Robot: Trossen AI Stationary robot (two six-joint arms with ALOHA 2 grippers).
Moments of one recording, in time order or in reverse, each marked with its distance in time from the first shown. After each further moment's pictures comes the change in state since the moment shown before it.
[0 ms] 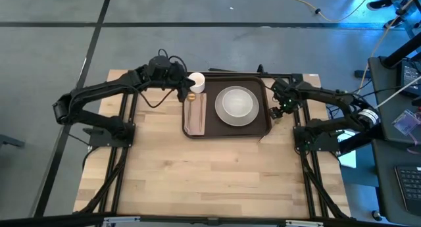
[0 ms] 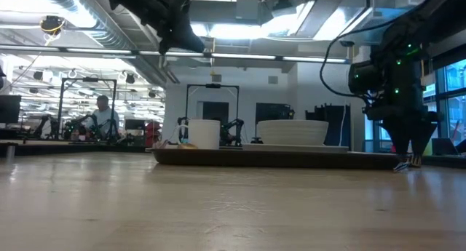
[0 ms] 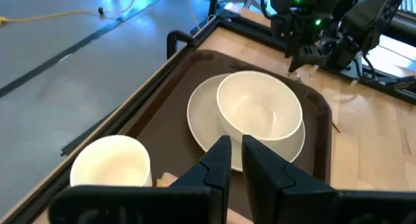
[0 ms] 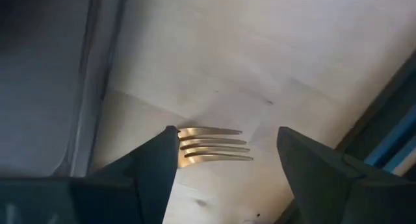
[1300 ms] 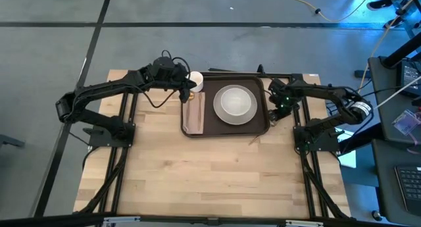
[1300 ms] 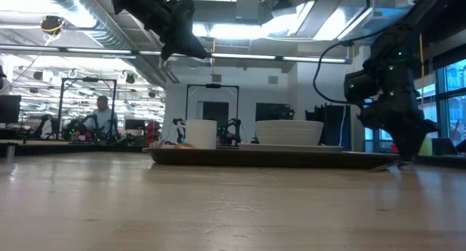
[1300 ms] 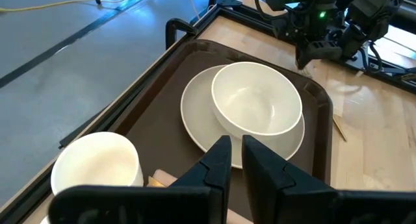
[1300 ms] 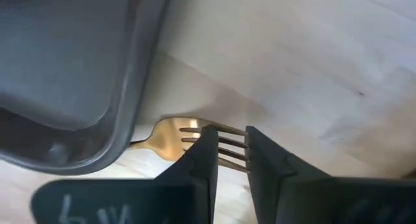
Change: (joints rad) left arm -0.002 0.044 0.000 0.005 0.000 0.003; right arm 0.000 0.137 0.018 -0.004 -0.194 -0.079
